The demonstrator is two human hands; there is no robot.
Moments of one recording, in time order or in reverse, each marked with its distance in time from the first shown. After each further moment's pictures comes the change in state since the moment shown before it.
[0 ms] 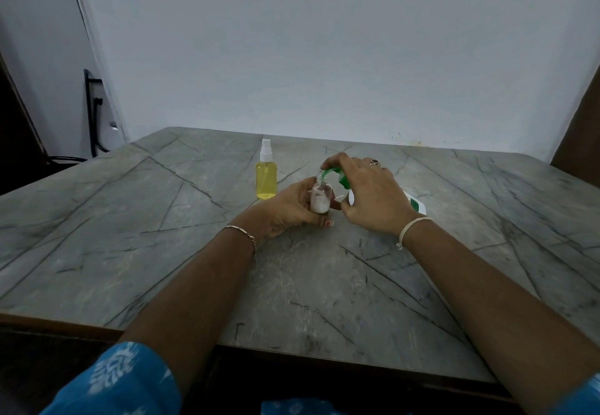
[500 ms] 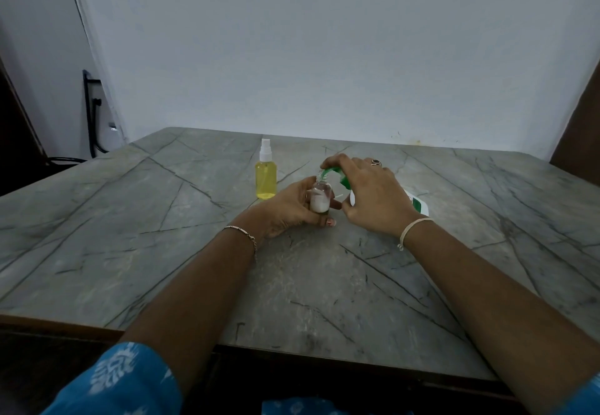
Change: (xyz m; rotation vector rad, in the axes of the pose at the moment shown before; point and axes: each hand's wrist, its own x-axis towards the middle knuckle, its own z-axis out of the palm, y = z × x) left_hand -0.002 0.001 0.001 -0.020 -0.002 0.002; right_hand -0.004 -0.001 -0.002 -0.036 -0.006 0.010
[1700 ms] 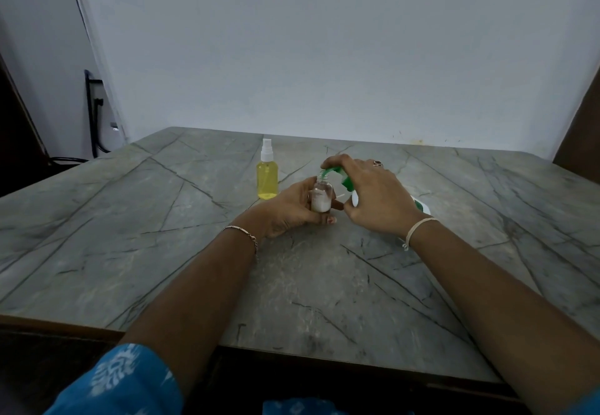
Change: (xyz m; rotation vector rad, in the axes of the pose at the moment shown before) left_hand 0.004 -0.005 -0.002 0.038 0.004 -0.013; right_hand 0.001 0.002 0.001 0.061 -0.019 -0.007
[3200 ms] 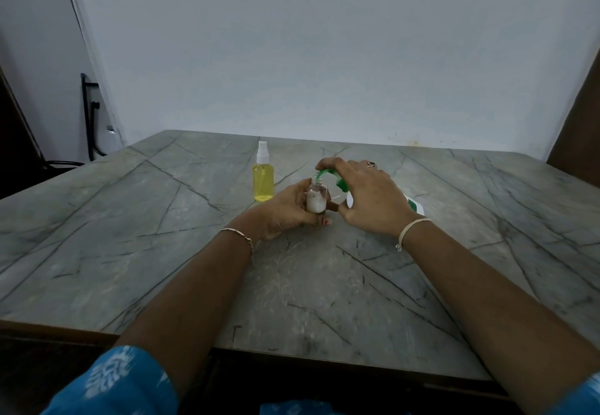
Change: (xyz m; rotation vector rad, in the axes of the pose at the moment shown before) left_hand 0.000 -0.001 0.000 0.023 0.031 0.000; right_hand -0.001 0.001 -0.001 -0.014 -0.003 -0.003
